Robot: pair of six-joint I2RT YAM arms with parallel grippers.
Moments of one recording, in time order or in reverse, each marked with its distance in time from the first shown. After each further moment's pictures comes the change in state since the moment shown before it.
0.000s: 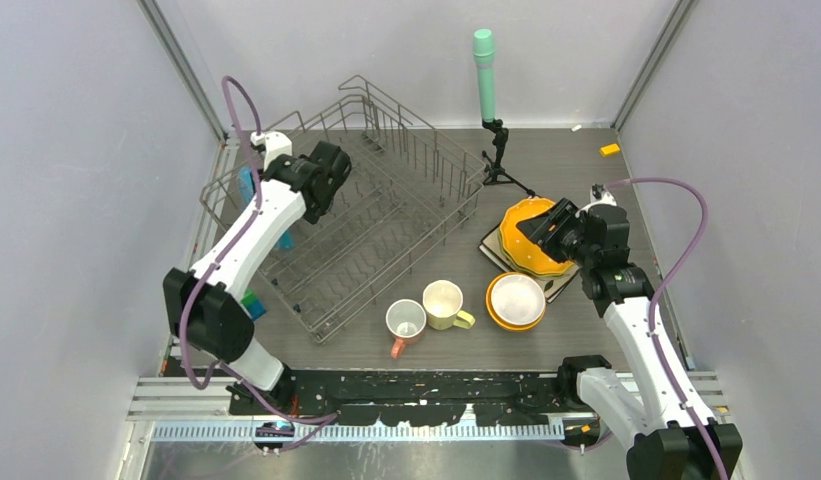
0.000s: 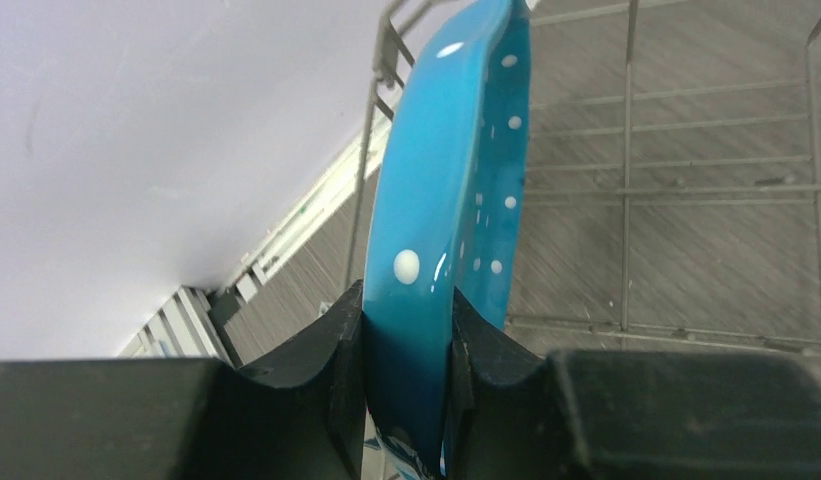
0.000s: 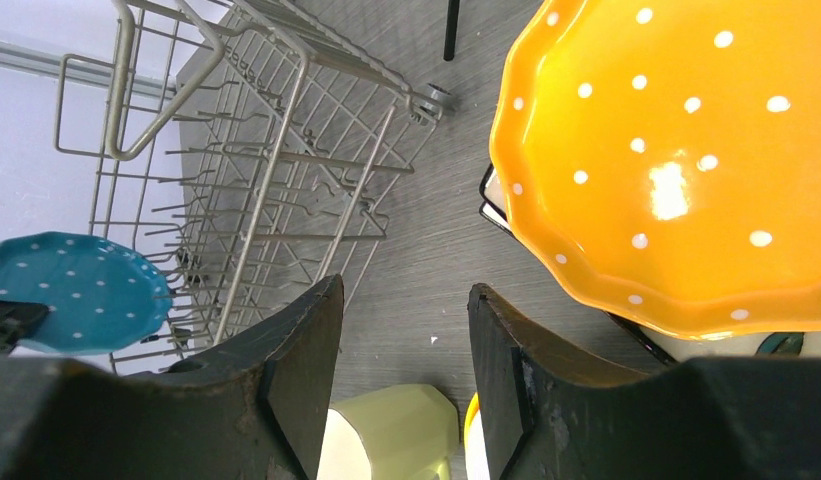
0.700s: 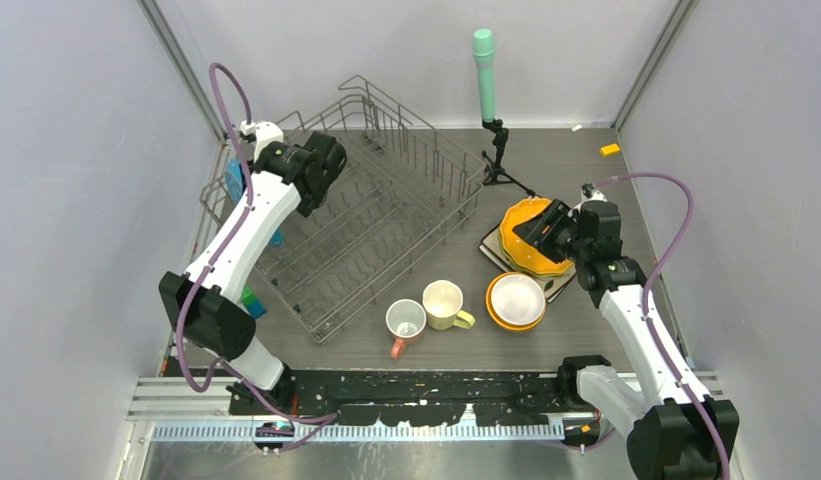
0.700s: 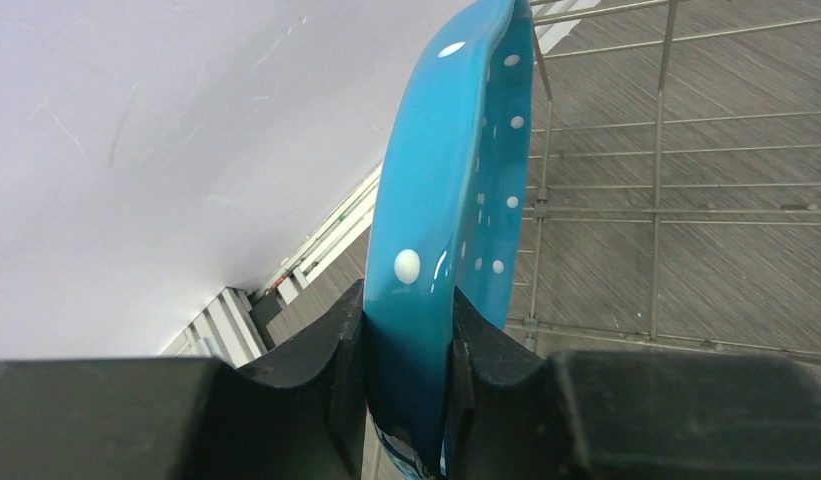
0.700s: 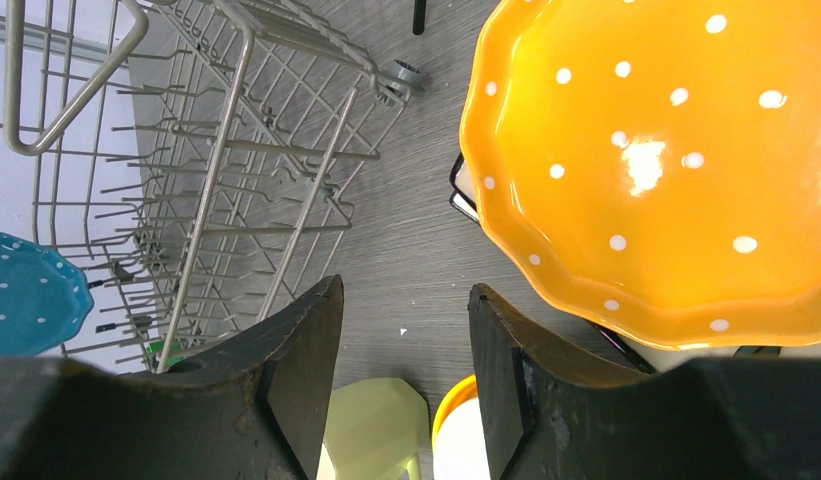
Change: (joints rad) left arm 0.002 -0.007 0.173 -0.179 -0.027 0.000; right arm 0.000 0.085 -0.010 0.010 -0.018 -0.058
